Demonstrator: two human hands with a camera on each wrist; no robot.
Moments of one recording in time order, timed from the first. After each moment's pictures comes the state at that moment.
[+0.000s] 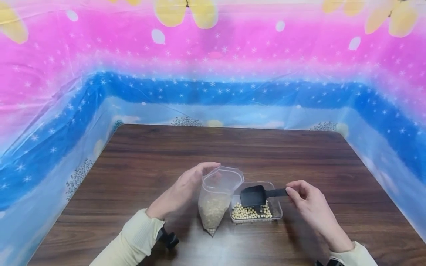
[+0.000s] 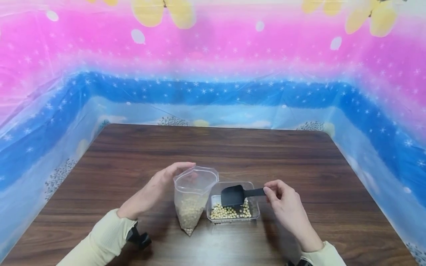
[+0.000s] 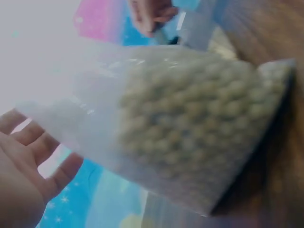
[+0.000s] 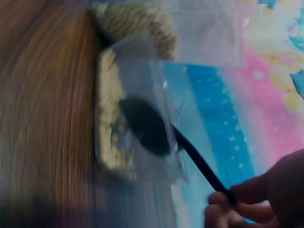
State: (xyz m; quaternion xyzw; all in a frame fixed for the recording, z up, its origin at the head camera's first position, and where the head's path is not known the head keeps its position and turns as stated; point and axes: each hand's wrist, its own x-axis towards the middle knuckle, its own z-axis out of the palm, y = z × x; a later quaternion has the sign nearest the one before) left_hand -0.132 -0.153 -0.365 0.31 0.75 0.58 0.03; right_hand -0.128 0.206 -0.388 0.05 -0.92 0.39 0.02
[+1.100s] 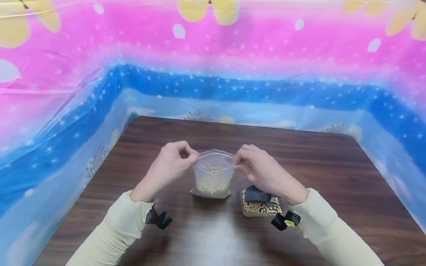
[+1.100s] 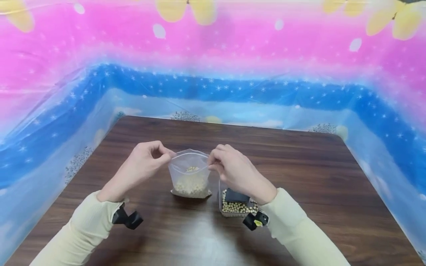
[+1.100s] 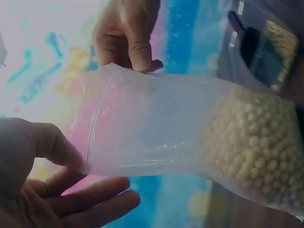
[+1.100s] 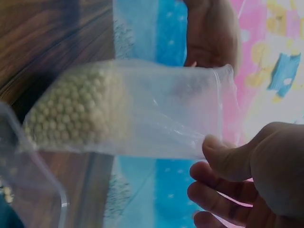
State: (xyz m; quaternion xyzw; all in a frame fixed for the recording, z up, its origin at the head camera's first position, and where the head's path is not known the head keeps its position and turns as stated) left_hand -0.120 -0.197 -0.303 0.05 0.91 0.42 -0.06; right_hand -0.159 0.062 -0.309 0.42 -0.86 0.28 0.08
